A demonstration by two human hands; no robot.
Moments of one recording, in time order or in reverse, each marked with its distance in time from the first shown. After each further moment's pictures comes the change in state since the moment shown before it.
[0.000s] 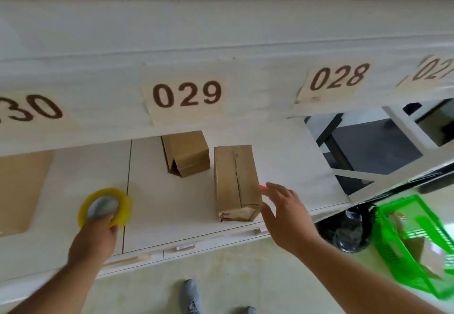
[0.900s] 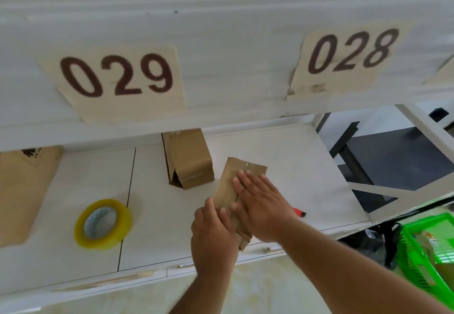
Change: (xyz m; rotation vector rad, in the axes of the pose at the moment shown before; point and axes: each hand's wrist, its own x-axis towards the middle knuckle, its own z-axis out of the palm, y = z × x) left_hand -0.113 0.253 0.020 -0.442 0.206 0.117; right_hand 0.088 0.005 0.043 -0.404 -0.110 -0.396
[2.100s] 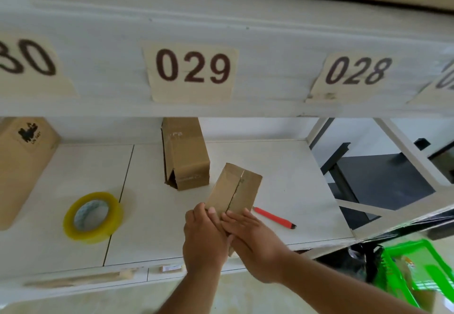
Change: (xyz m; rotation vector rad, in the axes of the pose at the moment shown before) left_hand 0.004 -0.002 0.006 -0.103 0.035 -0.084; right_hand -0.053 -0.024 -0.007 0.338 -0.042 -0.186
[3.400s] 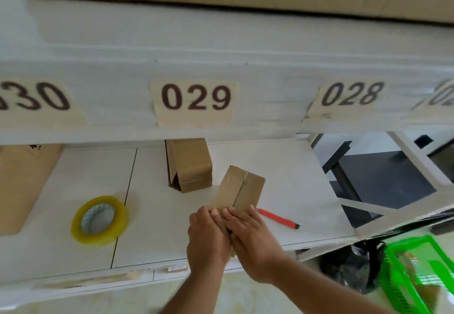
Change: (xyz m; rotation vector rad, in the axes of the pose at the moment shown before) left_hand 0.006 0.001 -0.006 -0.012 -0.066 -0.060; right_hand 0.009 -0.004 0.015 -0.083 0.099 0.031
